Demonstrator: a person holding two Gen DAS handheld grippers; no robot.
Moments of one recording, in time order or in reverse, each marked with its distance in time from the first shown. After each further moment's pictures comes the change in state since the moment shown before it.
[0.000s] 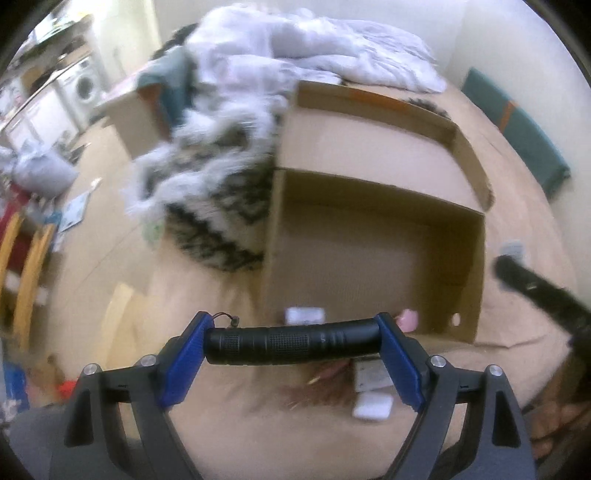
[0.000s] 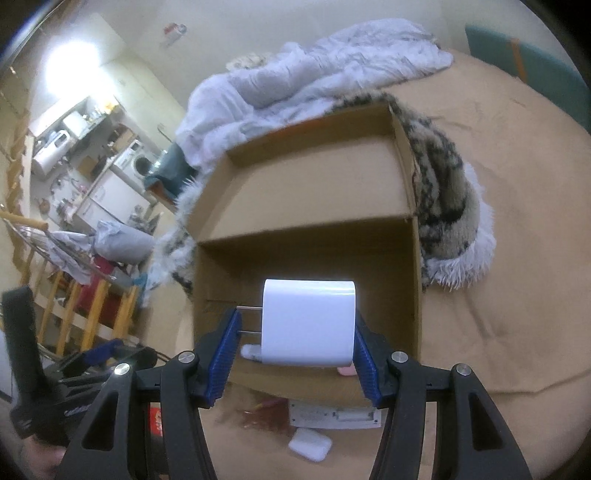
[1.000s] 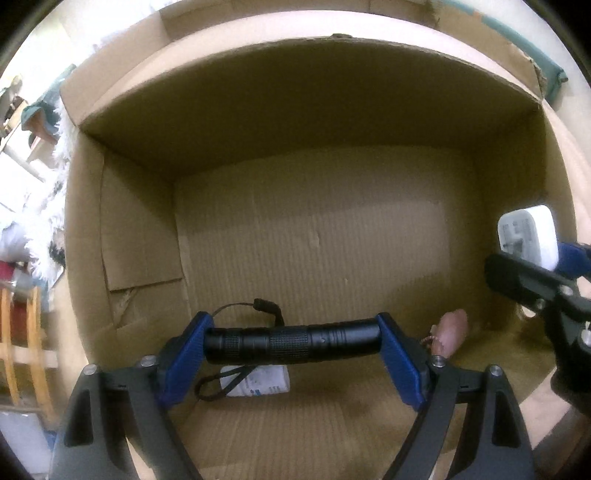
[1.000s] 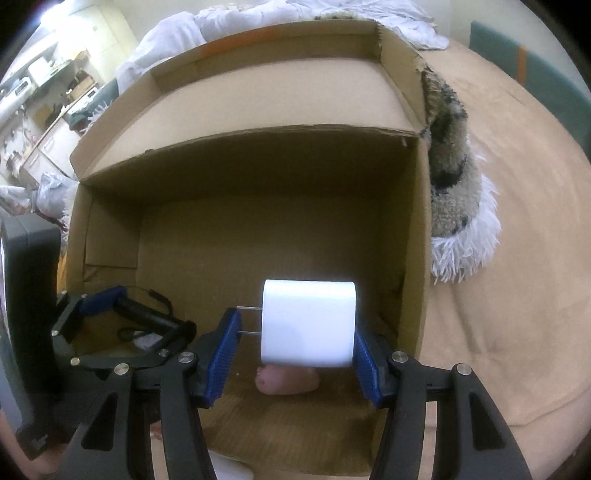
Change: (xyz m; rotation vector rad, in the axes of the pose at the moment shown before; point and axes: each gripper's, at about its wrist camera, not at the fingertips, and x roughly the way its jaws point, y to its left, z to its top) left arm 0.167 -0.068 0.010 0.254 0.112 0.050; right arm 0.104 -0.030 -0.012 -0.085 0.134 -0.222
